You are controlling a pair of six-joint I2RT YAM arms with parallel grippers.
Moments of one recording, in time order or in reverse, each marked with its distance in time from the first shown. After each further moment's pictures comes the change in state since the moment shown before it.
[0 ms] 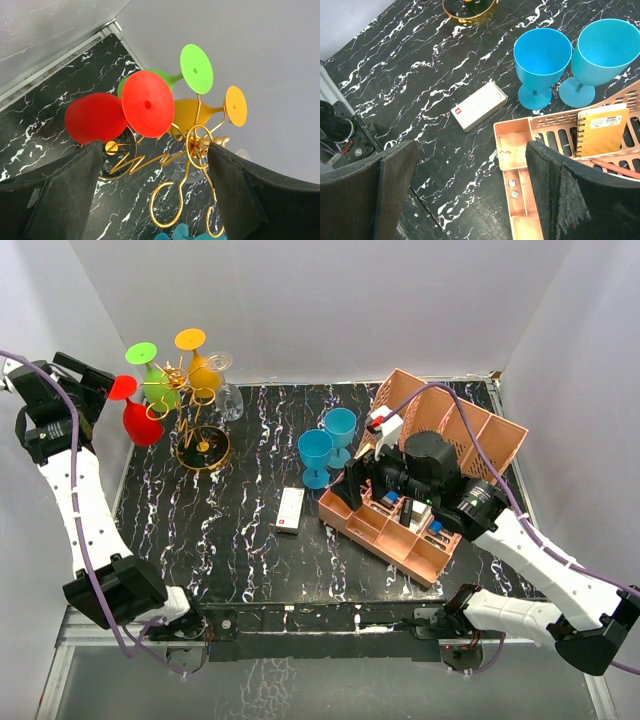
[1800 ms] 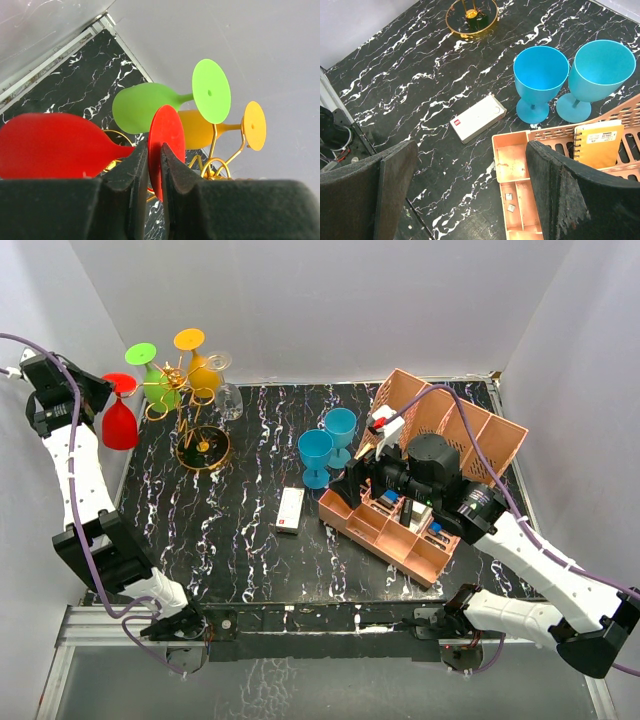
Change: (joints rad) left arm 0.000 0.222 0.041 0.128 0.055 0.008; right arm 0.000 -0.017 -0.042 0.091 -0.006 -0.027
